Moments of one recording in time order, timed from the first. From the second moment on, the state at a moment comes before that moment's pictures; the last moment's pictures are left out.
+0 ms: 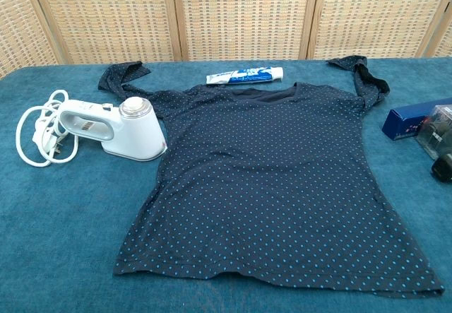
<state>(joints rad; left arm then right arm) -0.09 -1.12 0.02 -1.68 1.56 1.59 0.07 0.03 -1.10 0.05 -1.66 -1.62 1.62 -0.09</state>
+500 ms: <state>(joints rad) -0.20 -1.17 -0.06 -1.61 1.52 1.45 0.04 0.03 -1.08 0.05 -1.69 -1.61 1.59 -0.09</state>
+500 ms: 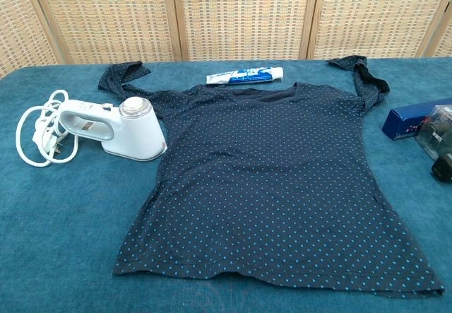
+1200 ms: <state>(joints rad) -0.62 -1.57 -0.16 -1.01 1.48 0.99 -0.10 0.06 -1.09 0.08 -1.67 -1.49 1.50 -0.10</state>
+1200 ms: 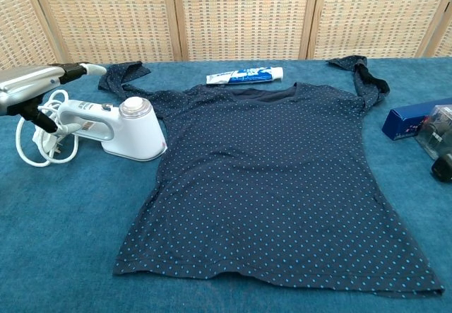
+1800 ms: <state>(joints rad) -0.77 -1.74 -0.18 -0.69 1.44 0.85 -0.20 0.06 -1.10 0.08 -1.67 -1.47 1.49 -0.12</state>
